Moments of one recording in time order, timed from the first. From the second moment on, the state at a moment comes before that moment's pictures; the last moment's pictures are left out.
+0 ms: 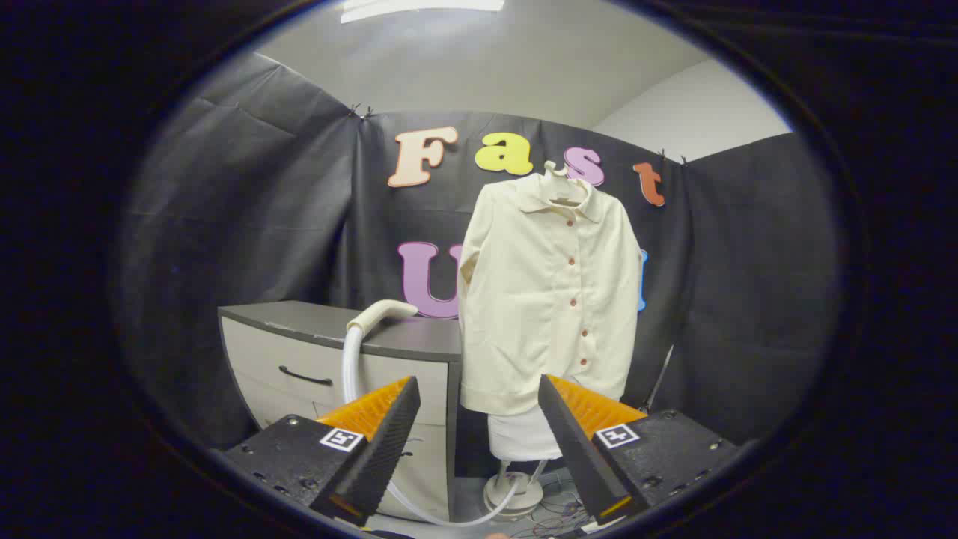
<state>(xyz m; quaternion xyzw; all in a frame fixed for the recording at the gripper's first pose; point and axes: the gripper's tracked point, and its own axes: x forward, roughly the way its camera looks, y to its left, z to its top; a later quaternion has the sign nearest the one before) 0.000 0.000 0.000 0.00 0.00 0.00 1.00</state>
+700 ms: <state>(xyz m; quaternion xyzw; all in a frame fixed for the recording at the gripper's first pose) 0.006 0.005 -0.001 0.03 0.01 0.02 1.00</state>
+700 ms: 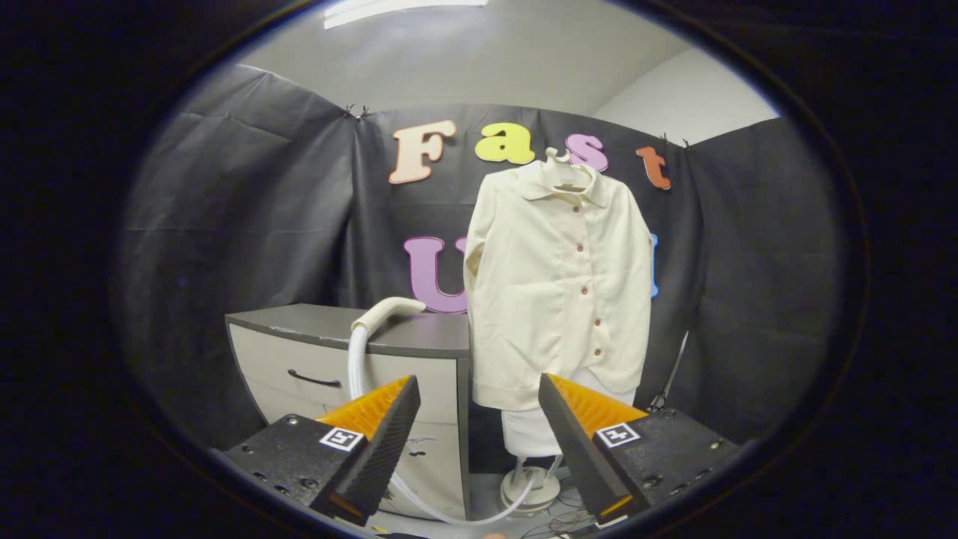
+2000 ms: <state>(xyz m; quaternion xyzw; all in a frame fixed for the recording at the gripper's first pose) 0.182 0.109 0.075 0.14 0.11 0.10 0.98</state>
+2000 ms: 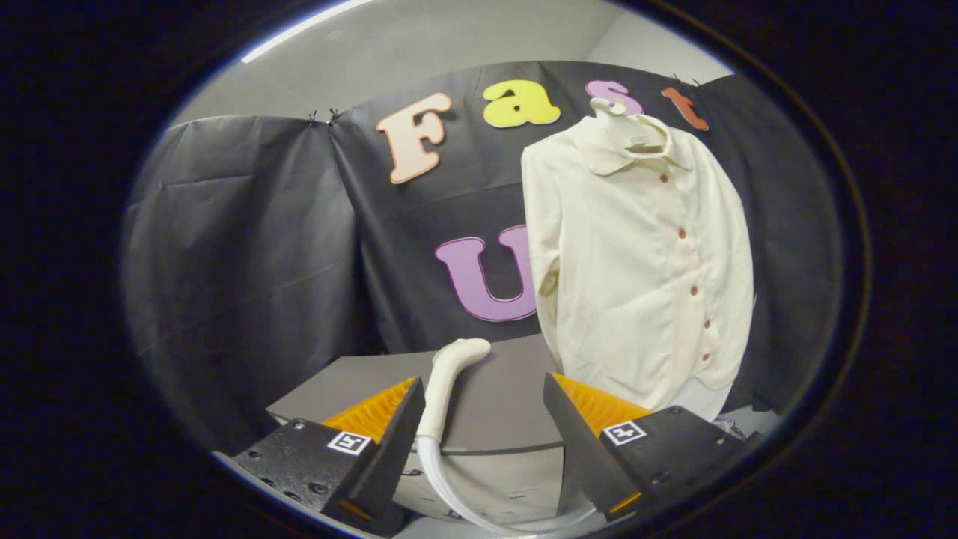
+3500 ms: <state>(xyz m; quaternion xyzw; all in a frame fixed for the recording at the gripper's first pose) 0.305 0.216 -0.019 -0.02 0.30 0.07 0.95</state>
